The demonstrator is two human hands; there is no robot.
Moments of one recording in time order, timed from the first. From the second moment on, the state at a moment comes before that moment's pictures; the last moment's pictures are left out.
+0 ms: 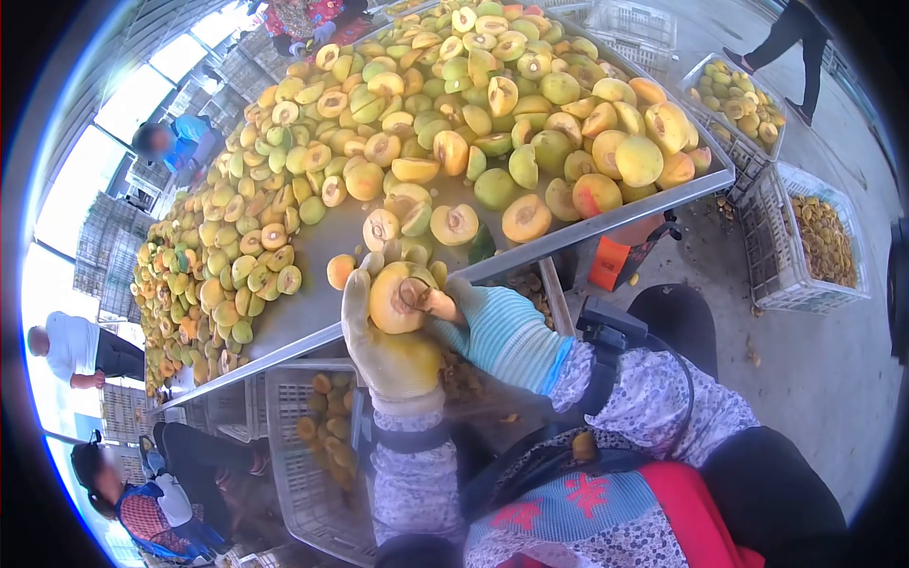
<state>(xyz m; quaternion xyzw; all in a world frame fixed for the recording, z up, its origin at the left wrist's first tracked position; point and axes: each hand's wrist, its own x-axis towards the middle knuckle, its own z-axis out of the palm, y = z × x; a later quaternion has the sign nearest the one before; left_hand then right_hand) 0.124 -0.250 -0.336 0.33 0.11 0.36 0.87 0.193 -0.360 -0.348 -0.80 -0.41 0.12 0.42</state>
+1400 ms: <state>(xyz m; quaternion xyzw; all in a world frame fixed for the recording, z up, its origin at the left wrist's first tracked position) 0.132 -0.253 -0.313 0.63 0.24 0.29 0.68 0.199 -0.358 -0.353 -0.76 -0.41 0.34 0.37</state>
